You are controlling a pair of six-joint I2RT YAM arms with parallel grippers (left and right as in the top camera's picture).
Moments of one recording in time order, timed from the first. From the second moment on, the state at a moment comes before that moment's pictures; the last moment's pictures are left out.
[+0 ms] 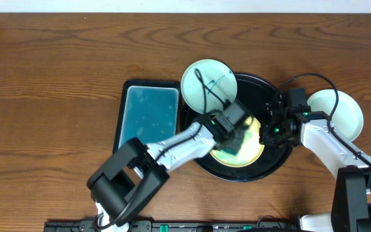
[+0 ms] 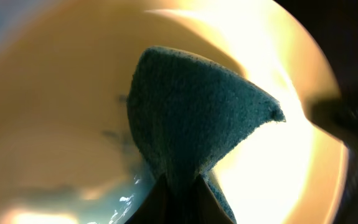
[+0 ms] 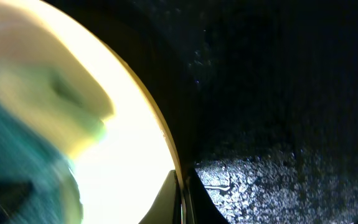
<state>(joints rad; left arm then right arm) -0.85 1.92 1.19 -0.39 0.08 -0.60 0.11 1.60 0.81 -0.58 -0.23 0.21</state>
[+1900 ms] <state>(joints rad) -0.90 1.92 1.20 -0.49 -0.27 -0.59 0.12 1.60 0.81 -0.58 -0.25 0.21</state>
